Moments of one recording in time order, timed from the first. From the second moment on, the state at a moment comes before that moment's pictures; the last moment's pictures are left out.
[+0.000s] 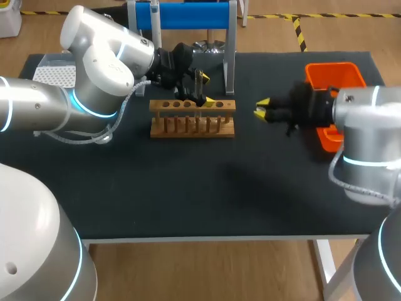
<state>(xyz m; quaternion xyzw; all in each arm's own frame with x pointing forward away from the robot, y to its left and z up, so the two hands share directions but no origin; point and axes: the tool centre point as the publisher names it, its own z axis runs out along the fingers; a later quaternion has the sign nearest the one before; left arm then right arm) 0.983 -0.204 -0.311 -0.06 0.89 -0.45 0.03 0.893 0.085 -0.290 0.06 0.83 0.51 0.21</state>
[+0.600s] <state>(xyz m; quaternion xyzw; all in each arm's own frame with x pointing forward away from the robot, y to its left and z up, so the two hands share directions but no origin) 0.983 -0.204 -0.311 -0.06 0.89 -0.45 0.03 0.940 0.148 -0.231 0.02 0.84 0.52 0.16</state>
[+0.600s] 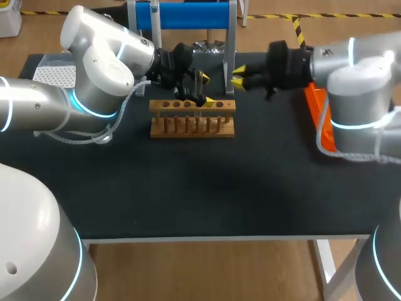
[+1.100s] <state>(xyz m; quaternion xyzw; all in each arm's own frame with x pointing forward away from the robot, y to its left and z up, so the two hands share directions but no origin) 0.983 -0.204 -0.311 -0.06 0.89 -0.45 0.03 0.968 0.194 -0.215 0.00 0.85 0.52 0.13</state>
